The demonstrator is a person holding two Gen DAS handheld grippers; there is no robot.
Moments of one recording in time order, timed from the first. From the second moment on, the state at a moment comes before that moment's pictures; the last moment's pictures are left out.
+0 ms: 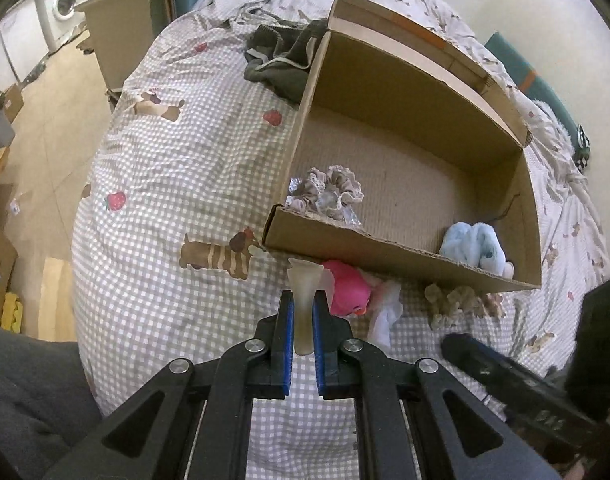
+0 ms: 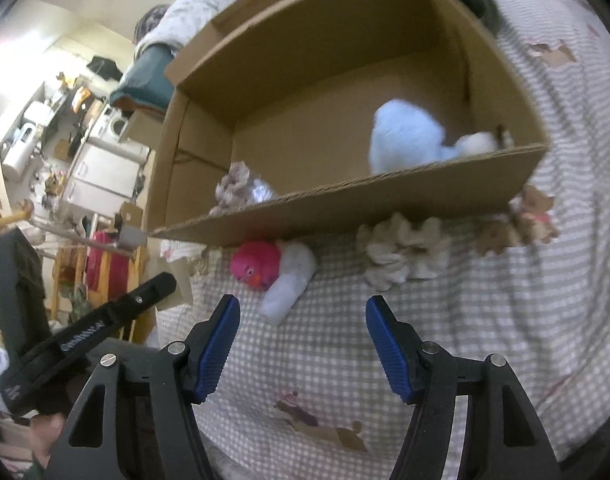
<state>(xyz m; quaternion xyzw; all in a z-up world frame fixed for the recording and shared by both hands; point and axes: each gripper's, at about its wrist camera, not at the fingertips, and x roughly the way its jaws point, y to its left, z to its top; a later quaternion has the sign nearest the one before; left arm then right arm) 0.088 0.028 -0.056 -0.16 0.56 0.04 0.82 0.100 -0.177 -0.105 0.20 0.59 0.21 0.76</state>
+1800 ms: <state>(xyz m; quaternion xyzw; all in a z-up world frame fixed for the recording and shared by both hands) 0.082 0.015 -0.072 -0.09 0.57 0.06 0.82 0.067 -0.178 -0.075 0.11 0.54 0.18 0.81</state>
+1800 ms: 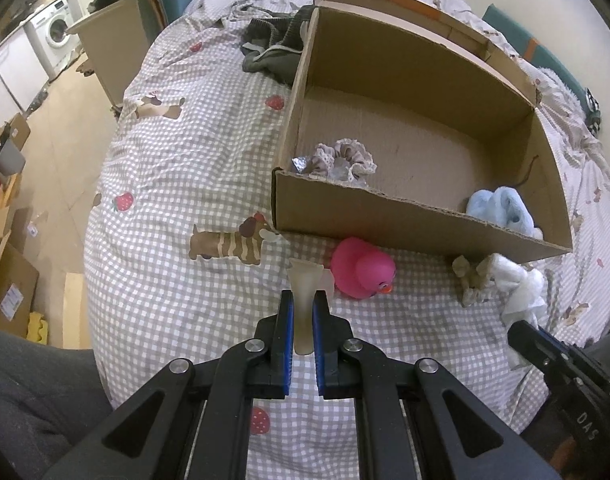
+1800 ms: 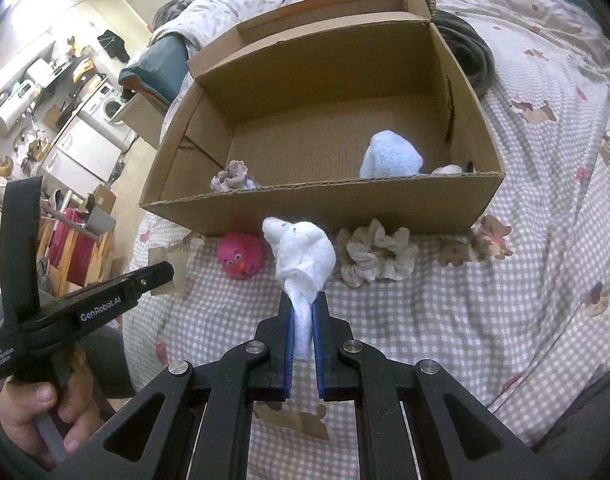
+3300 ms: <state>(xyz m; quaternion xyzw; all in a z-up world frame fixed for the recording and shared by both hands) 0.181 -0.019 -0.034 -0.03 0.47 -0.02 0.88 0.157 -0.208 -0.033 0.11 0.45 0.18 0.87</state>
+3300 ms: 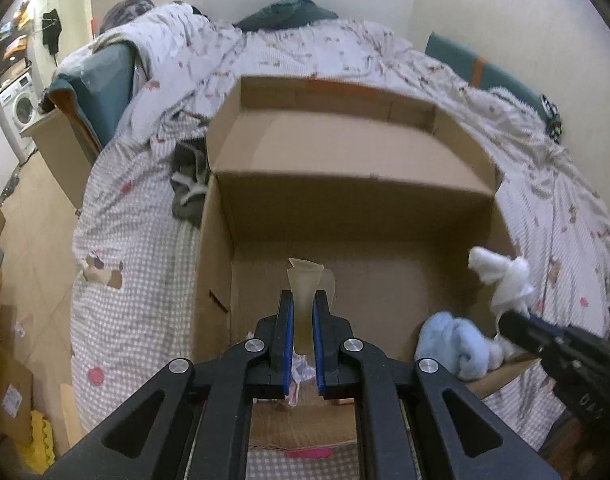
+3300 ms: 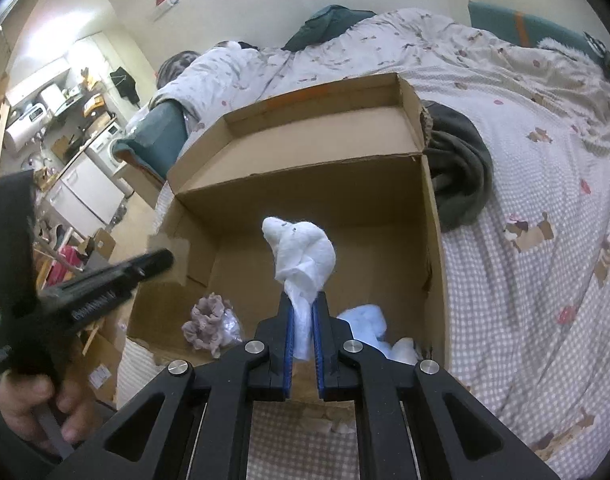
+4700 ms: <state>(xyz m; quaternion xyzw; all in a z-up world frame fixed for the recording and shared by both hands) 0.172 -0.031 -0.056 0.01 0.49 0.01 0.87 0.169 -0.194 -0.059 0.10 0.50 0.18 0.84</state>
